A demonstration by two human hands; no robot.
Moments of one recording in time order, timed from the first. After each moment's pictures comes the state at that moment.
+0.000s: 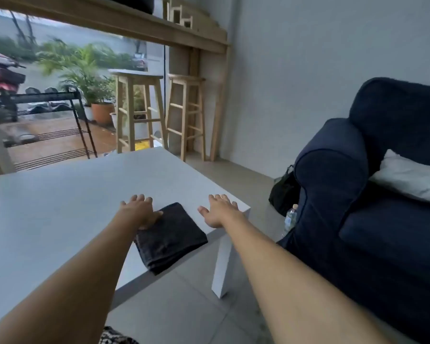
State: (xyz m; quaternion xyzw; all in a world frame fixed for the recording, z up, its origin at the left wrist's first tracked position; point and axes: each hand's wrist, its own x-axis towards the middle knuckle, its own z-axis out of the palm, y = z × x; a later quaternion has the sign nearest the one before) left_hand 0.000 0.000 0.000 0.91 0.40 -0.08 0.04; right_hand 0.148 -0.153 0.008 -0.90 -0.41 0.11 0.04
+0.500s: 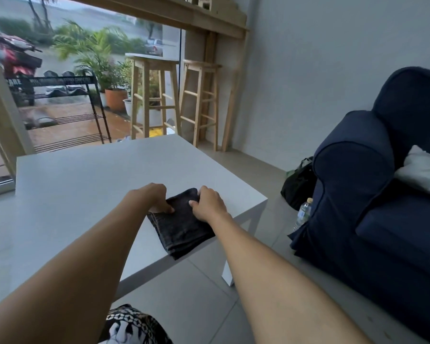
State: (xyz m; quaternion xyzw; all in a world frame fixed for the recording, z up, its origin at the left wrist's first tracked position) left_hand -0.012 0.016 0.010 0.92 0.36 -0.12 0.08; right_hand 0.093 -0.109 -0.012 -0.88 -0.41 0.11 0.22
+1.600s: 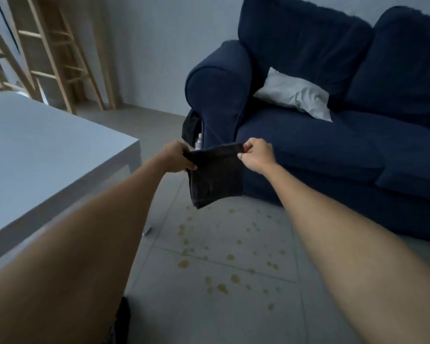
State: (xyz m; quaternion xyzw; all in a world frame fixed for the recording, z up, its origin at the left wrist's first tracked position) left_hand 0.176 -0.266 -0.005 0.94 0.12 -0.03 0.33; right_hand 0.250 -0.478 -0.002 -0.93 -0.11 -0.04 0.34
